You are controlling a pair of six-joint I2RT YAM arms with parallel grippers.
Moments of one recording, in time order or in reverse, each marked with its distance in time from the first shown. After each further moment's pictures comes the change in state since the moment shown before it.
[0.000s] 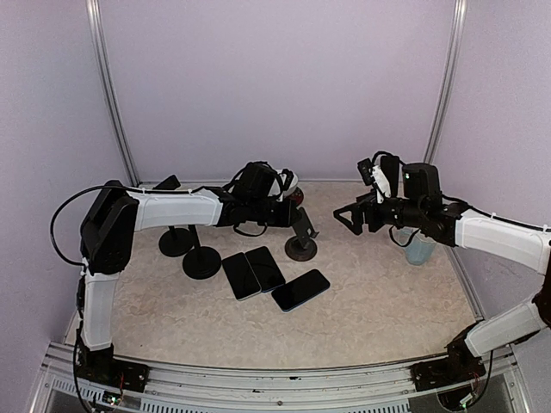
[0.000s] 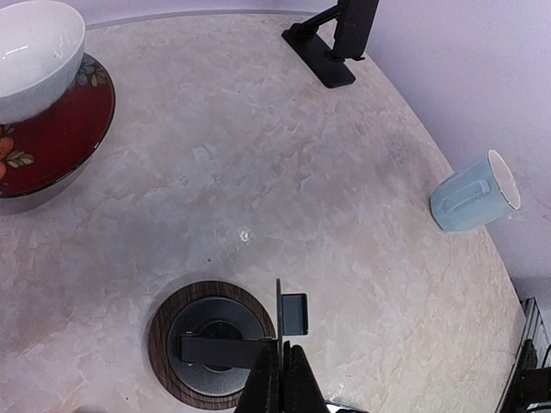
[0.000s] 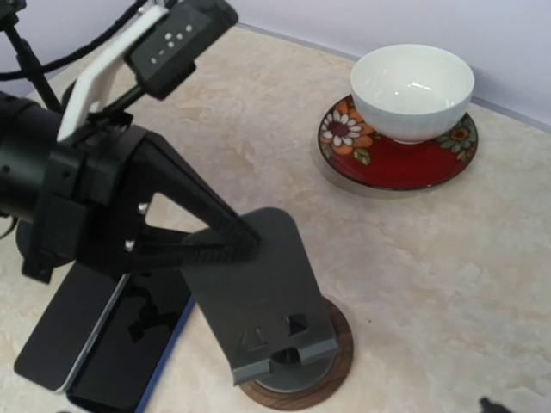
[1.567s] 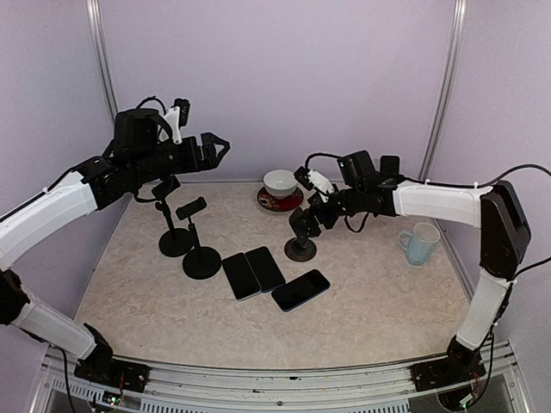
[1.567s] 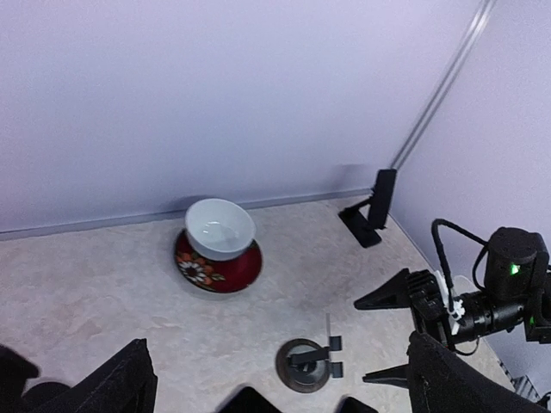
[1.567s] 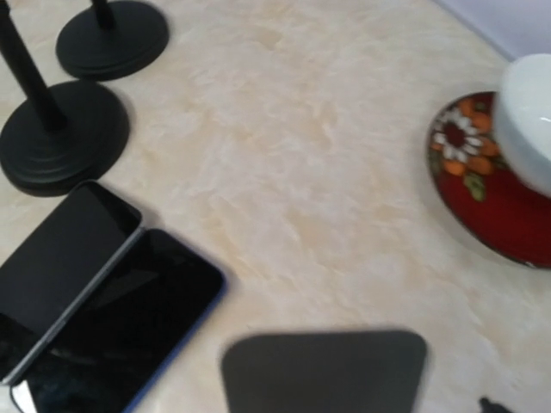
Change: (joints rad) left arm 0.154 -0.731 -0.291 -0.121 -0.174 0.096; right arm 0.122 0.464 0.429 -0.170 -0.027 -0.295
